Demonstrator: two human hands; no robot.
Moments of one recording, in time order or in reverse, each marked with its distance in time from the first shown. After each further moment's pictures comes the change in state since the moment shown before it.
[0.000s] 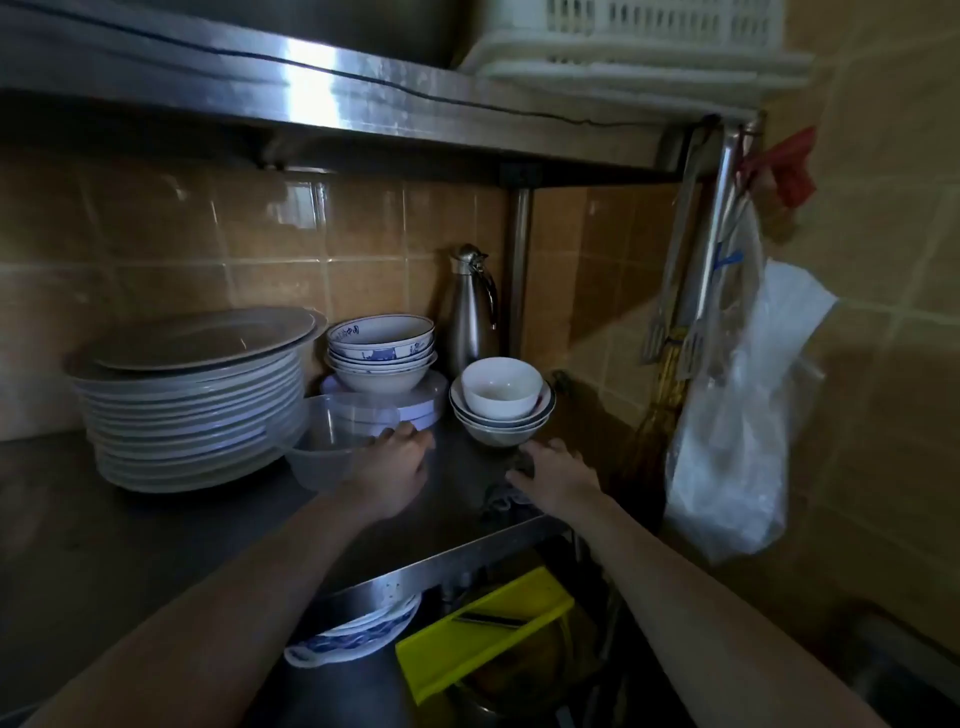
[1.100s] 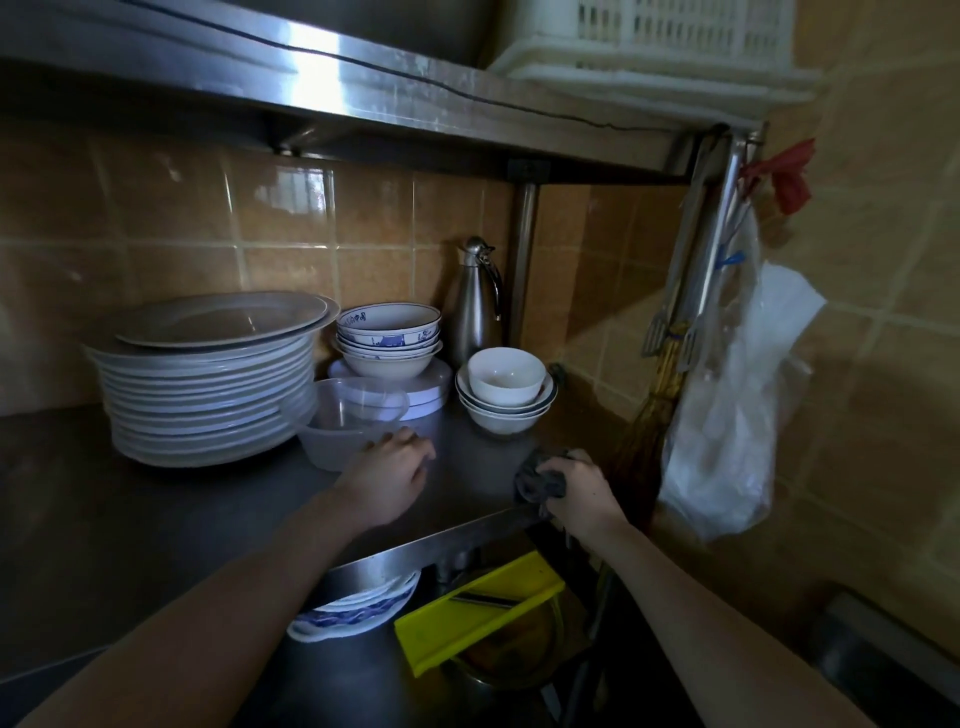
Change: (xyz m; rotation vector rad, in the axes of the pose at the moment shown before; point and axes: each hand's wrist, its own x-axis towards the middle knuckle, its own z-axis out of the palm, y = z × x) left_hand -0.040 -0.003 -0.003 -0.105 0.016 0.016; right_hand -0.038 0.029 0.024 0.143 0.185 -0.101
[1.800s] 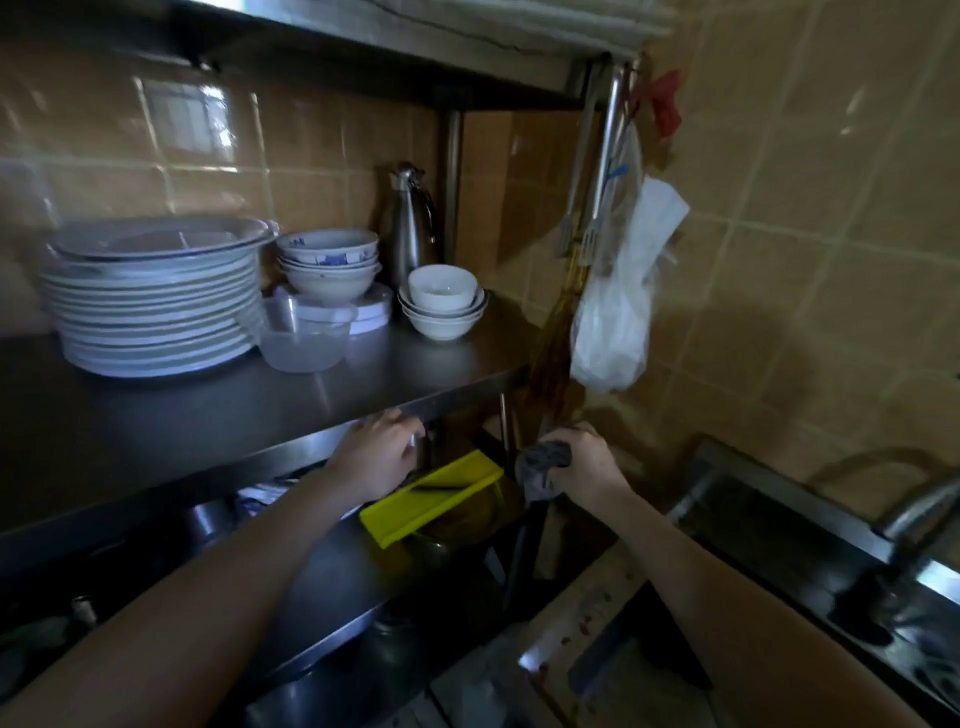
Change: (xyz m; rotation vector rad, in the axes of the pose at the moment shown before) left_hand -0.114 0.072 0.019 -0.120 -0.024 0.093; right_hand -0.181 0.020 -0.031 0.040 0.005 0.117
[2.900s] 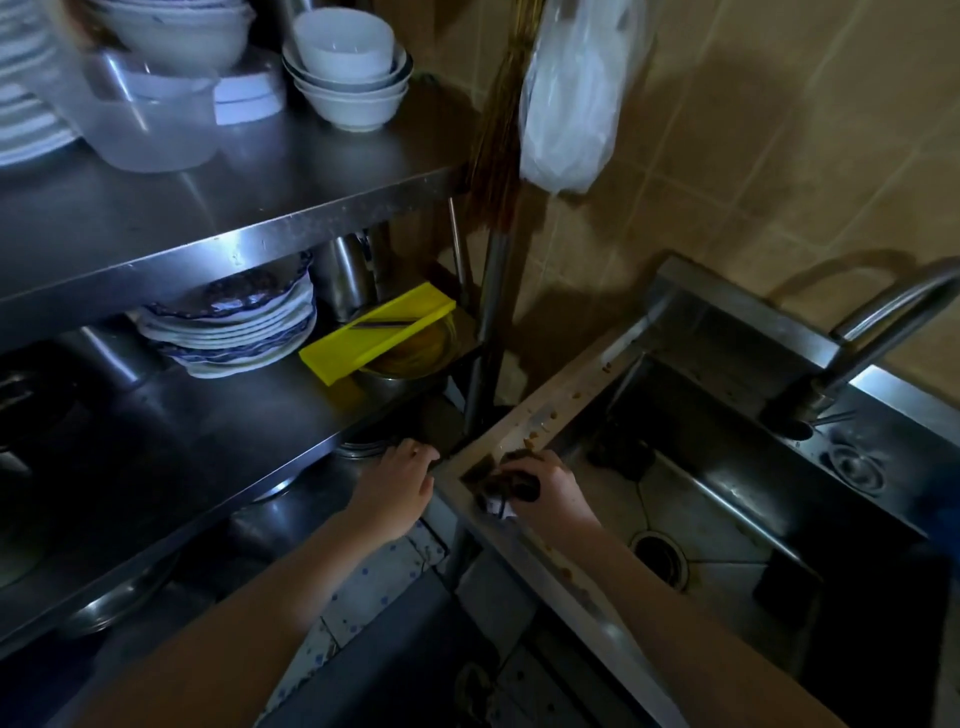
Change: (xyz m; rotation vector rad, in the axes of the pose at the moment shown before) left_hand -0.130 0.086 0.197 -0.194 -0.451 -0.039; right_hand -0.178 0.098 0.120 0.200 -0.220 0.219
